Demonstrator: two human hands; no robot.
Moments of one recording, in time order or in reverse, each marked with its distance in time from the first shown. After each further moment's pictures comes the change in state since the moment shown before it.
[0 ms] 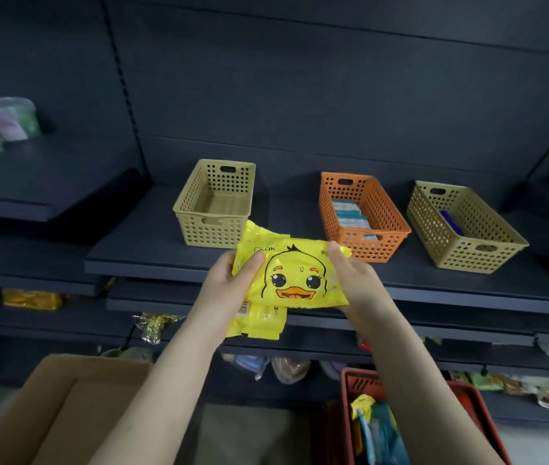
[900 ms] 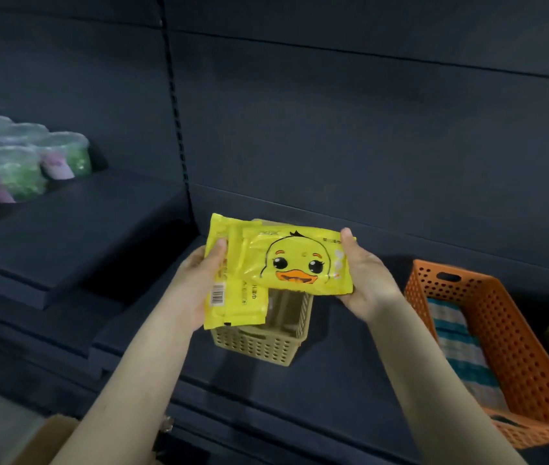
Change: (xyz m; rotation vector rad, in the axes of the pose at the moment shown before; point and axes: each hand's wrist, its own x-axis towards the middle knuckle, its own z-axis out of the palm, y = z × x) left_hand 0.255 0.072 -0.097 -0.244 0.317 -0.120; right_hand 0.274 -0.098 0.117 0.196 -0.224 0.061
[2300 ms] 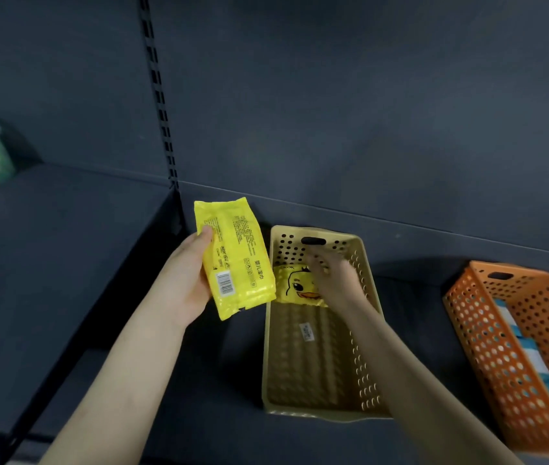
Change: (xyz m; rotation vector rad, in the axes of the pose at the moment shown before) left_hand 0.183 0.033 -0.059 -0.202 -0.249 -0.208; right_hand 0.151 0.078 0.091 -0.988 0.158 -0.171
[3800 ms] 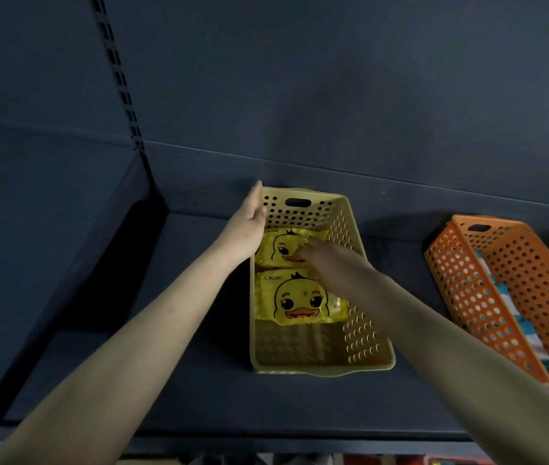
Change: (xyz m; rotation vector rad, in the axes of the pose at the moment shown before) left_hand 0.055 -0.053 0.053 1.008 -0.237 0.257; right_hand -0.019 0.022 -0.011 -0.763 -0.362 -0.236
